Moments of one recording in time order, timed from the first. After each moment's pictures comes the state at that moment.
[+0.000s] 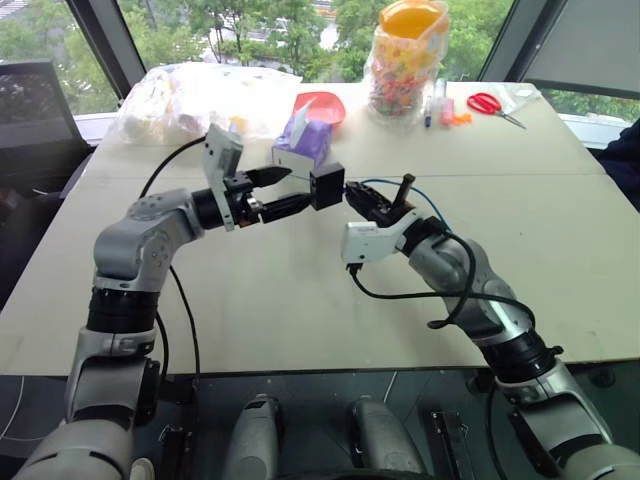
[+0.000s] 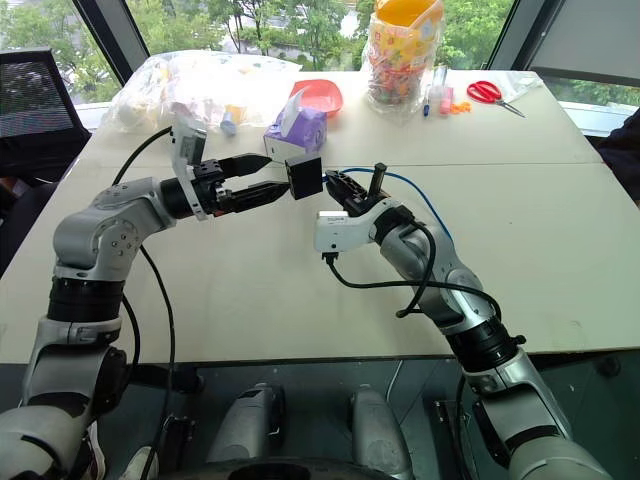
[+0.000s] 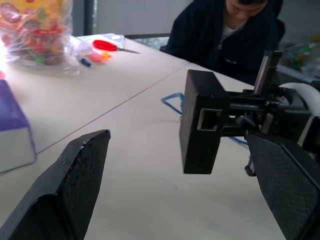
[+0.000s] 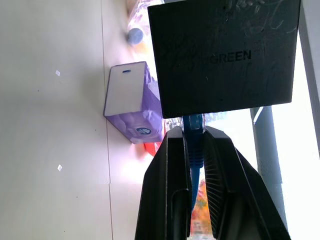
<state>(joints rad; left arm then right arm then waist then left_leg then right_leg) -0.72 0.50 0.02 0.07 -0.60 0.68 -0.93 -0.51 -0.48 0.31 -0.12 -0.81 -0.09 0.33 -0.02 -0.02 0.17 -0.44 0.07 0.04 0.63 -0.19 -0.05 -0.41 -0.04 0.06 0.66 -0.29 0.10</state>
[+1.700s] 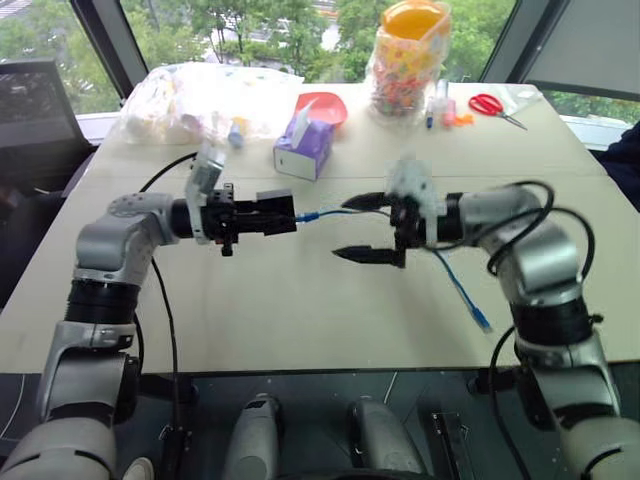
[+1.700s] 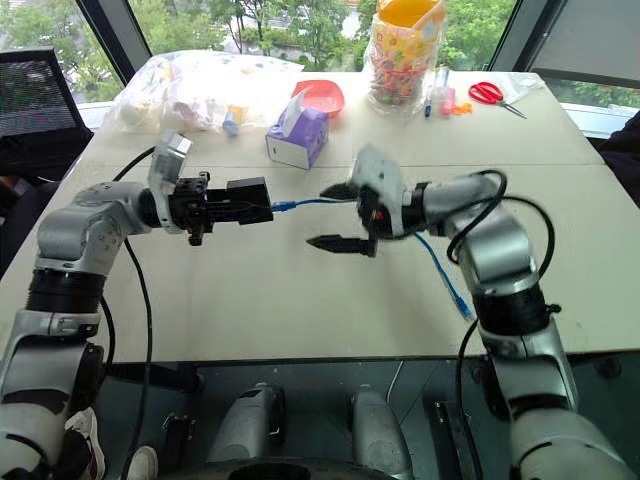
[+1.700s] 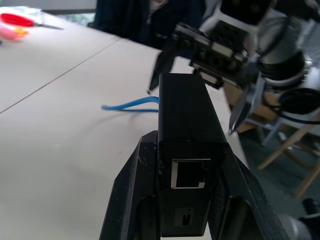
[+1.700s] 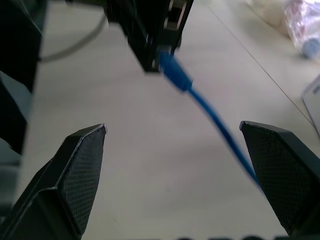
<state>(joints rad) -0.73 0.62 0.00 0.20 -0.60 0.64 -1.37 -0.79 -0.53 0.06 -0.17 0.32 0.86 1.20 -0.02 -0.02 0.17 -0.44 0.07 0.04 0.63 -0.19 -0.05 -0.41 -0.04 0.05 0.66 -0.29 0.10</state>
